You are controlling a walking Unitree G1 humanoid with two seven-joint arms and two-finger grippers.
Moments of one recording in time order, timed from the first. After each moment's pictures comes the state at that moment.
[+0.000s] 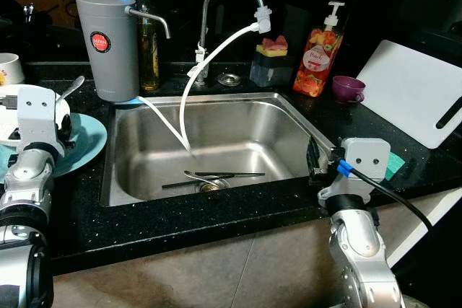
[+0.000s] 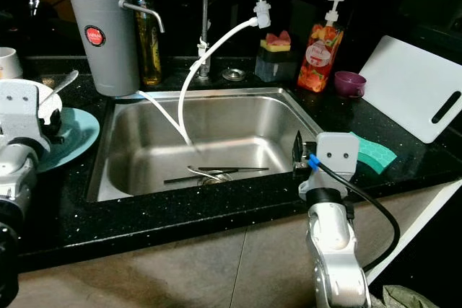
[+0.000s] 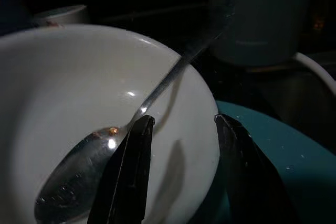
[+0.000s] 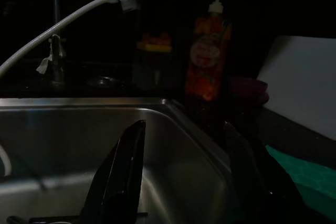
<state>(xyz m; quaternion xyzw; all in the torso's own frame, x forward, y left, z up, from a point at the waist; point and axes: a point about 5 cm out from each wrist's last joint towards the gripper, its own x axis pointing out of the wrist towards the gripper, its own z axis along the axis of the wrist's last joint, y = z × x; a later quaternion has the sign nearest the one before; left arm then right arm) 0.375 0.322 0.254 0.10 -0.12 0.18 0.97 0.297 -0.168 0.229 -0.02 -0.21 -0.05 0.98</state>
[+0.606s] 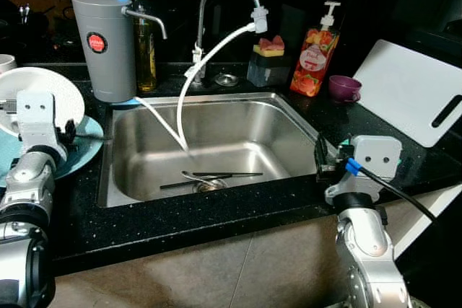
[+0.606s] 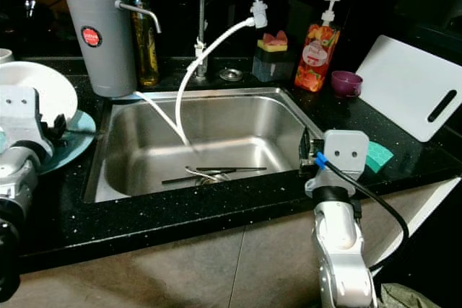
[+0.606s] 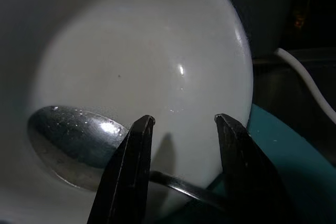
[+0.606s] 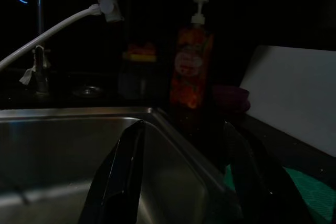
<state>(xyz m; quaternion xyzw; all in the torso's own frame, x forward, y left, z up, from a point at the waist) 0.376 0.322 0.246 0.06 -0.10 0.16 0.98 0.293 -0.175 0.236 -0.03 -0.22 -0.07 0.97</state>
